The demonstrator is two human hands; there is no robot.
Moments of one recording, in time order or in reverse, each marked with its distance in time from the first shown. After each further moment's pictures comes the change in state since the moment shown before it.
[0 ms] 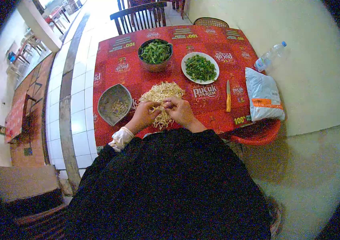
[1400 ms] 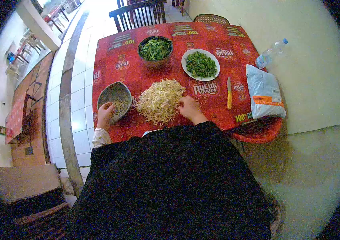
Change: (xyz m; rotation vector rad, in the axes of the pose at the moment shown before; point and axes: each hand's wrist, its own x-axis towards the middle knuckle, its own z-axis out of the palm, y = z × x) left_hand -0.052 -0.144 -0.070 -0.559 0.387 -0.655; right_hand 0.002 0.098 -0.009 -0.576 -0.105 0.184
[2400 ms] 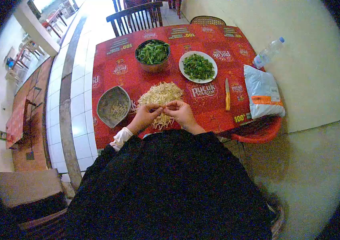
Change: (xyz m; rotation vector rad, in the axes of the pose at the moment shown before) left_hand -0.072 0.084 0.142 0.136 -0.666 0.225; right_hand -0.028 -0.071 -0.027 1.269 -0.036 0.174
